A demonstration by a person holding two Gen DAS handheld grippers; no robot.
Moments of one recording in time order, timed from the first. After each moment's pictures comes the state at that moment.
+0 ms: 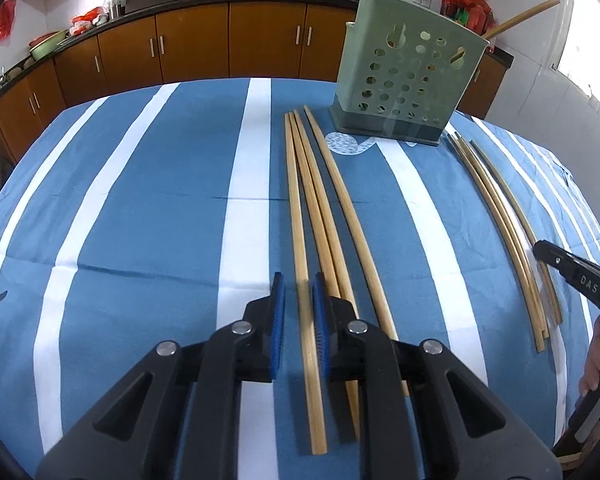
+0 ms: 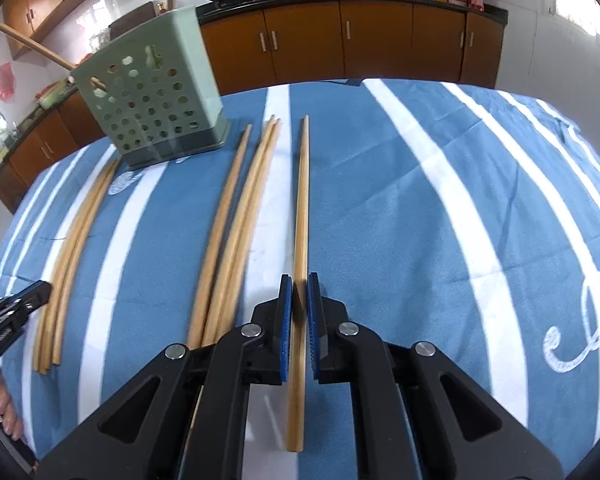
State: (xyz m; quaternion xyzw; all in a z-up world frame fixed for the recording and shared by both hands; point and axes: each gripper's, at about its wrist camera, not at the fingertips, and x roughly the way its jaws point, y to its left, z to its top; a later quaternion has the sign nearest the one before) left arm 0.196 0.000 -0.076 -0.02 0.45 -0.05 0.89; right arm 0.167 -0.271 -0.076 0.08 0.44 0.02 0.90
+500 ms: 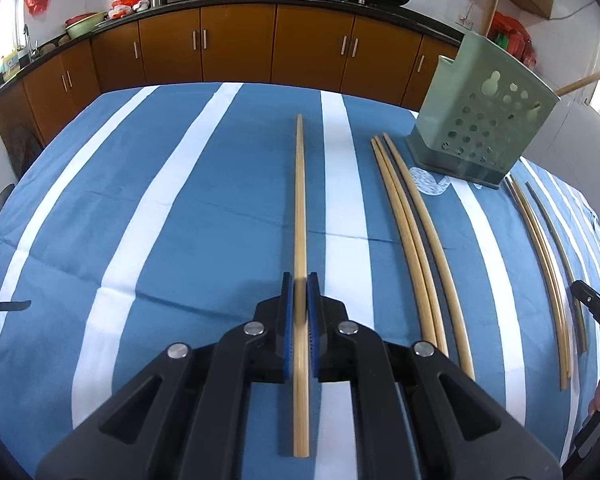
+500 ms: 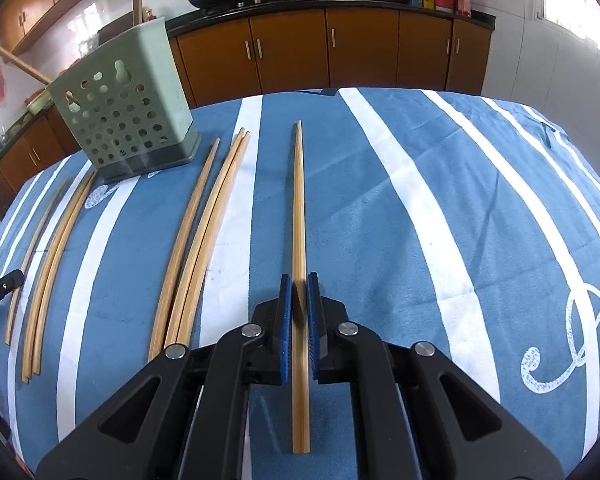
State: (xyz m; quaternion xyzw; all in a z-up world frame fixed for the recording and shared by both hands) left arm 0.220 0.055 -0.076 -0.06 0.44 0.00 0.90; right arm 0.175 -0.290 -0.078 0.07 0.42 -0.01 0.90
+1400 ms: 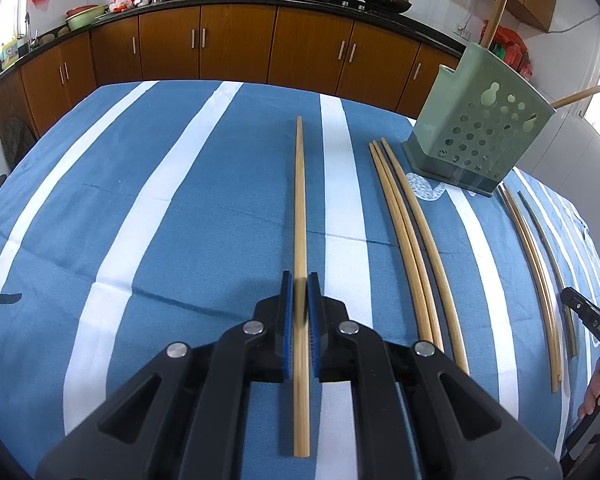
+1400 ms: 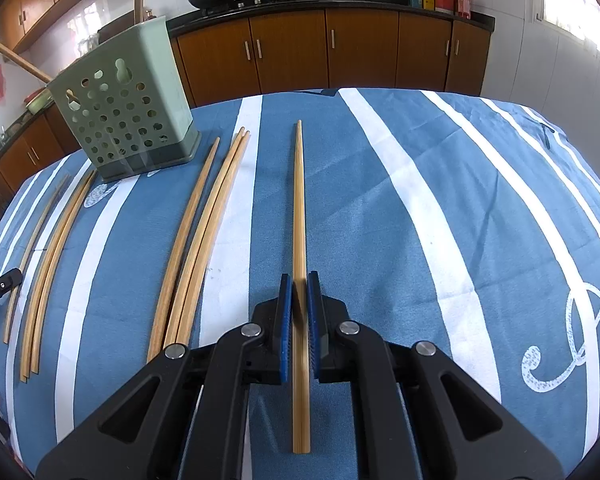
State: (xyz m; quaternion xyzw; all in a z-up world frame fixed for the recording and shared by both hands) left arm 0.218 0.060 -0.078 -0.08 0.43 -0.01 0.90; right arm 0.174 -0.291 -0.077 0.07 0.42 -0.01 0.90
